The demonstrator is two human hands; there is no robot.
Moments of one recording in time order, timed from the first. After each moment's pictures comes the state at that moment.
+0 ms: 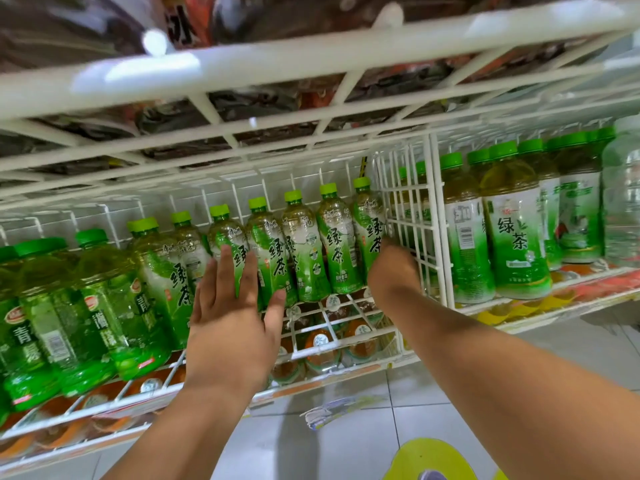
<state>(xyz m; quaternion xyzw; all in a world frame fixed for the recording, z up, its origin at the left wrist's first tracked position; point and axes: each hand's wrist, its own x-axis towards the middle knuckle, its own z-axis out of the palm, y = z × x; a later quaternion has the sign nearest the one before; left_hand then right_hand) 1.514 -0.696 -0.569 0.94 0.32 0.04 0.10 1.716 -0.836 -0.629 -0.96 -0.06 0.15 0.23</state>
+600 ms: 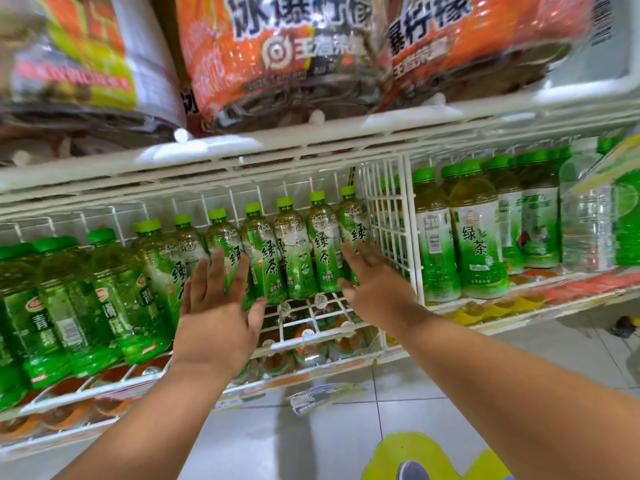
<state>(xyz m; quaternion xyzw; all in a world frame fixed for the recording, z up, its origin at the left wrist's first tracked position) 1.503 -0.687 -0.564 0.96 0.27 0.01 0.06 1.685 -0.876 -0.592 -0.92 -0.32 0.17 0.11</state>
